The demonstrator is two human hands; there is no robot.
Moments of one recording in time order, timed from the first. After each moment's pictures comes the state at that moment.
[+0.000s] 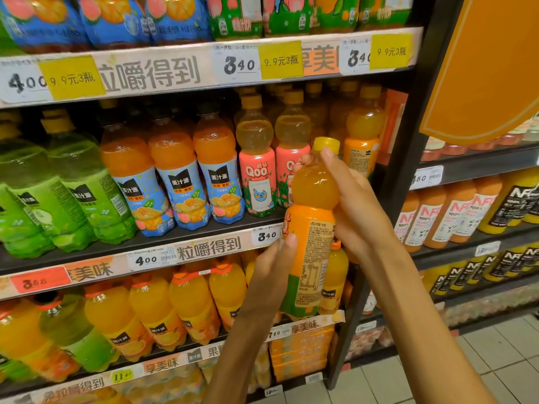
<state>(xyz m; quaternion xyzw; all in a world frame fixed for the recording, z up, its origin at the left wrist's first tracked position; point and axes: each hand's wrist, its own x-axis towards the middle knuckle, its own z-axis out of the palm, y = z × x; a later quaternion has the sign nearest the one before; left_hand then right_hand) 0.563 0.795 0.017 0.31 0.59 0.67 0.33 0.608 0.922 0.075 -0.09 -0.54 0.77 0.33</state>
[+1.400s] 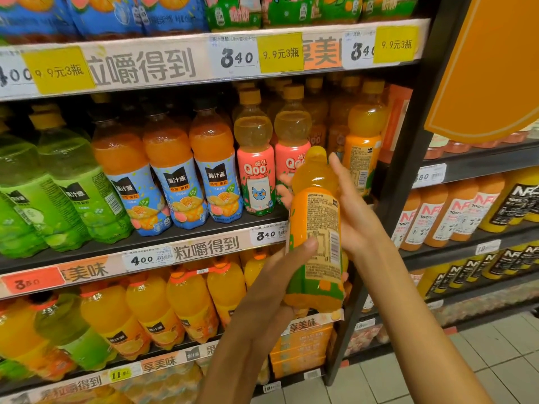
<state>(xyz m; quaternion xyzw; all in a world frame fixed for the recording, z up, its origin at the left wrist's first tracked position) 0.565 0.789 0.026 0.27 0.47 0.68 0.50 0.595 0.942 0.058 -0.08 -0.36 0.92 0.15</state>
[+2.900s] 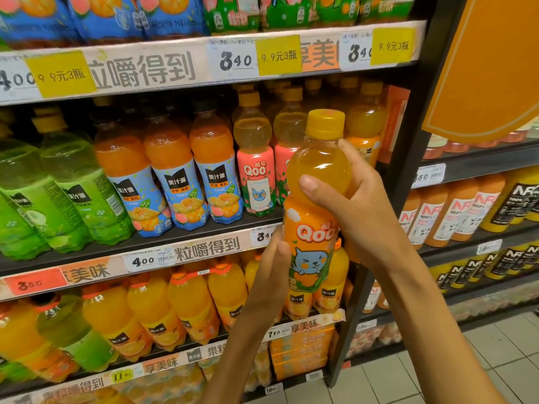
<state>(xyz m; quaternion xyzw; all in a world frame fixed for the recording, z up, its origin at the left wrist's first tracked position) 0.547 0.813 -0.011 0.40 0.54 0.70 0.25 0.633 0.902 0.092 -0.02 -0.68 0.63 0.38</state>
